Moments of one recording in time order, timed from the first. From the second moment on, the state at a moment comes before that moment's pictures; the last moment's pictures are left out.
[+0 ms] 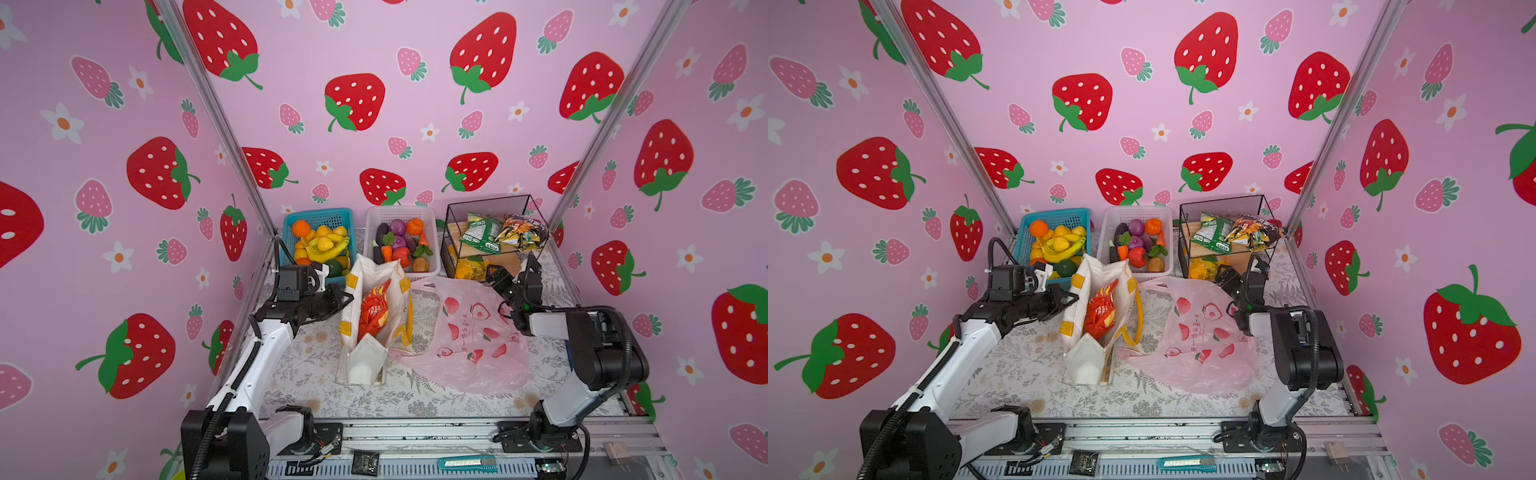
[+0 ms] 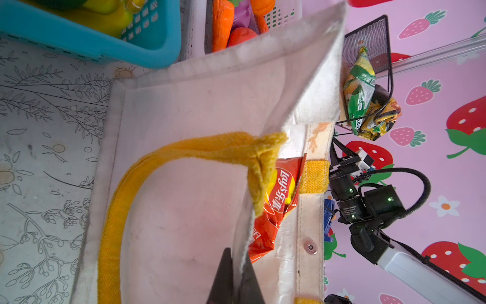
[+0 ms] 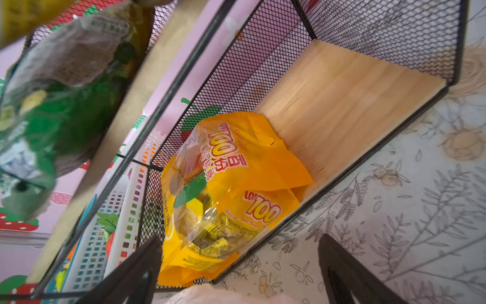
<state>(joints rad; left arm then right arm) -0.03 1.17 0.89 -0.52 0.64 -0.55 0.16 1.71 0.66 0.71 -0.07 0.81</state>
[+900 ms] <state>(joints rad) -0.03 1.17 0.89 -0.51 0.65 -0.57 0.19 1.97 0.83 0.79 -0.03 0.91</state>
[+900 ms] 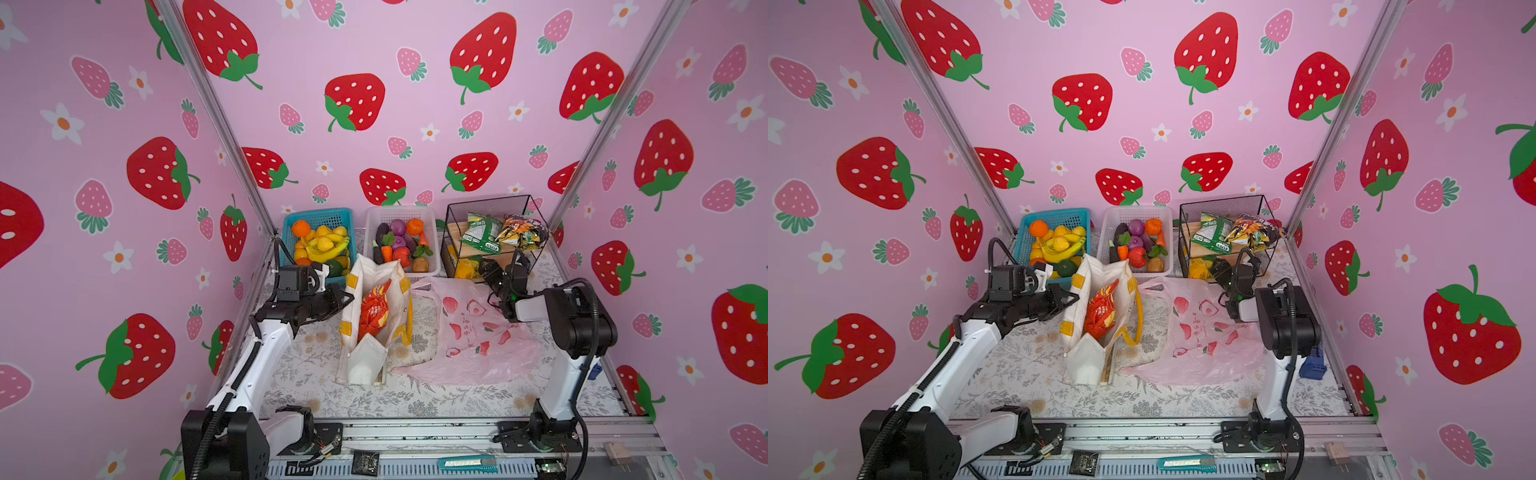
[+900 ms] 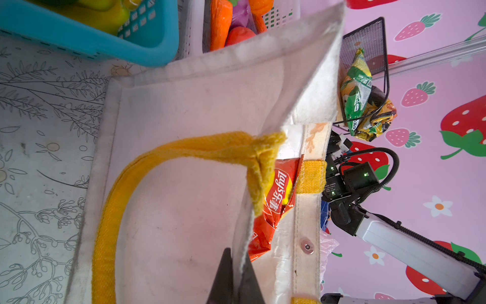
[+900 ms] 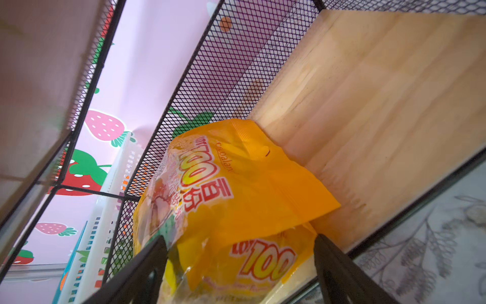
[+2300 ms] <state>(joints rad) -0.03 1.16 0.88 -0.50 0.65 -0.57 0.05 1.86 0.70 0.86 -0.09 0.90</state>
